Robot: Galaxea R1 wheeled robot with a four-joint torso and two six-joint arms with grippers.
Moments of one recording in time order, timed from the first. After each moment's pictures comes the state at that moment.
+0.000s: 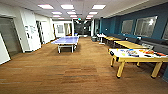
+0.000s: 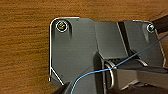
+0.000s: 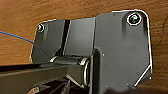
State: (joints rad) left arm 1.51 2.98 -2.71 0.14 -0.03 -0.13; right arm -1.55 2.97 -2.61 0.06 0.06 -0.09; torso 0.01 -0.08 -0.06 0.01
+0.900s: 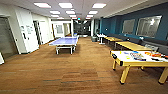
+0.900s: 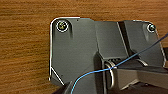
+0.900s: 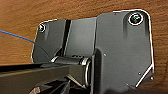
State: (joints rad) left arm 1.51 2.98 -2.71 0.14 -0.03 -0.13; right arm -1.55 2.97 -2.61 0.06 0.06 -0.09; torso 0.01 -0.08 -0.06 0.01
